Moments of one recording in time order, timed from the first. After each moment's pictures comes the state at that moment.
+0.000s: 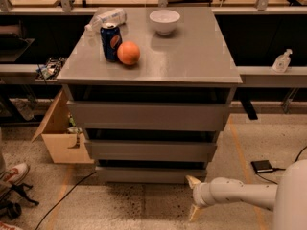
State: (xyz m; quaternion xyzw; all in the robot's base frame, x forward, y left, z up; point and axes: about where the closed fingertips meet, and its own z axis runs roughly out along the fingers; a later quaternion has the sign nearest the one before) arm 0.504 -0.165 0.268 -0.68 0.68 0.07 0.24
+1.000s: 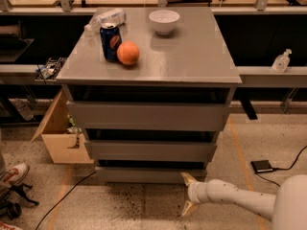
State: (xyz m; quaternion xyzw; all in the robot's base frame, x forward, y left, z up) arm 0.541 -0.150 0.229 -0.68 0.67 0.06 0.30
